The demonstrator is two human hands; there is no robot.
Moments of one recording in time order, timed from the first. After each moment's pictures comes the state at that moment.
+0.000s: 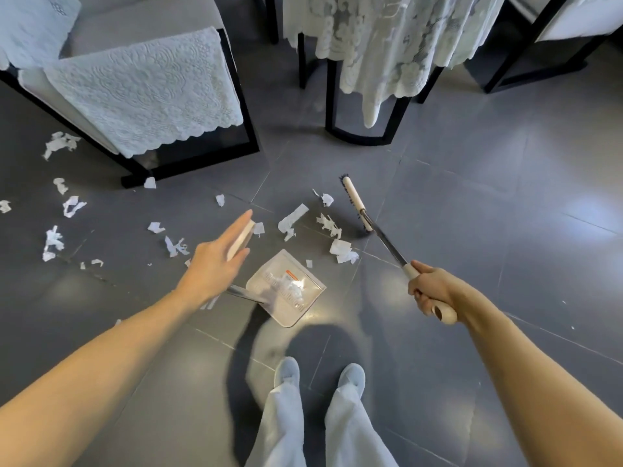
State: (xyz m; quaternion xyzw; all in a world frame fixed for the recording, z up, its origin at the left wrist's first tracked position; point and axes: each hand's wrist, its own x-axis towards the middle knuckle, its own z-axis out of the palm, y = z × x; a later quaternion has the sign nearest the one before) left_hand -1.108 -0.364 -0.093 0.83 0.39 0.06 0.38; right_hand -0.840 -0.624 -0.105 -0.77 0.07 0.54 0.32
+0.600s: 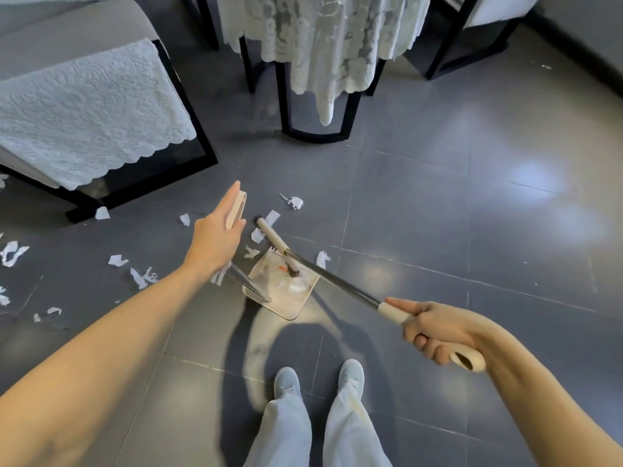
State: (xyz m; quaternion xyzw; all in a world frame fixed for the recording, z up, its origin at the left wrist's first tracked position) left_hand -1.031 -0.321 -0.102 0.82 0.38 0.07 0.41; right_hand -0.901 -0.656 -0.053 -0.71 0.08 0.64 0.28
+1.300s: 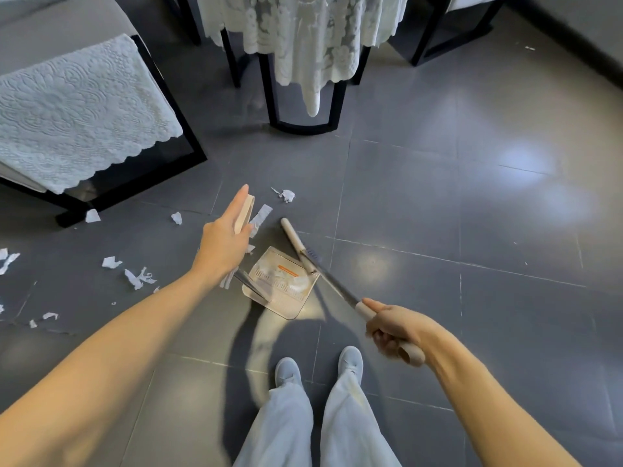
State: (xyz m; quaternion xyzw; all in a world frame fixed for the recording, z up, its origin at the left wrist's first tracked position) left_hand -1.033 -0.352 -0.107 0.83 0.36 0.05 0.42; right_hand -0.948 -0.647 -0.089 -0.69 0.15 0.61 0.35
